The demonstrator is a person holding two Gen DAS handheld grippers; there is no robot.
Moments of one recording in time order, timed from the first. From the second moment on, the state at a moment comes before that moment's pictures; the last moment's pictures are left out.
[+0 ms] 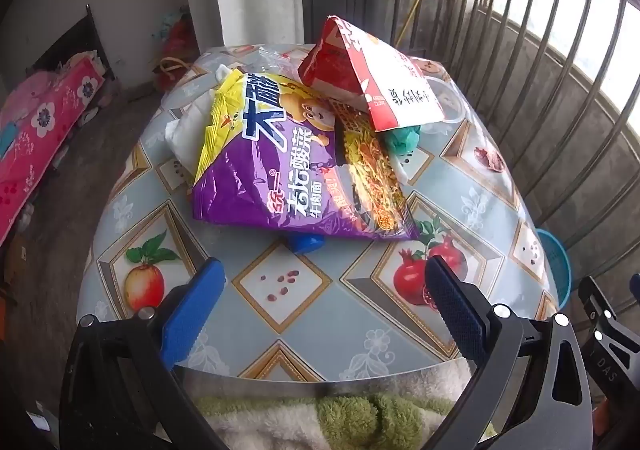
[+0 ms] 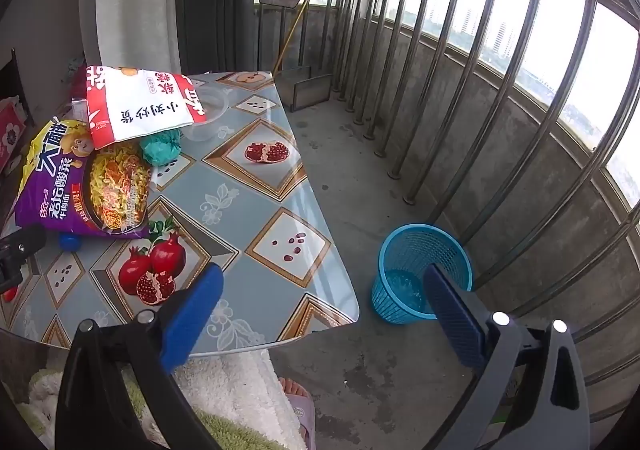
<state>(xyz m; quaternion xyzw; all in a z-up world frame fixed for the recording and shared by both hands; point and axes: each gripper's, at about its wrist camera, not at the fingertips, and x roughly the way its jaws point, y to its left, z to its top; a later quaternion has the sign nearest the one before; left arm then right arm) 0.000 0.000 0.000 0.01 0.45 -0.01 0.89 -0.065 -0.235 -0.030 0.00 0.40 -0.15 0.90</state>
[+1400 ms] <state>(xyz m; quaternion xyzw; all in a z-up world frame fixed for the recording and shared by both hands) 0.005 0.004 -0.001 0.01 0.45 0.00 0.89 -0.061 -0.232 -0.032 0.01 0.41 -0.15 0.90</state>
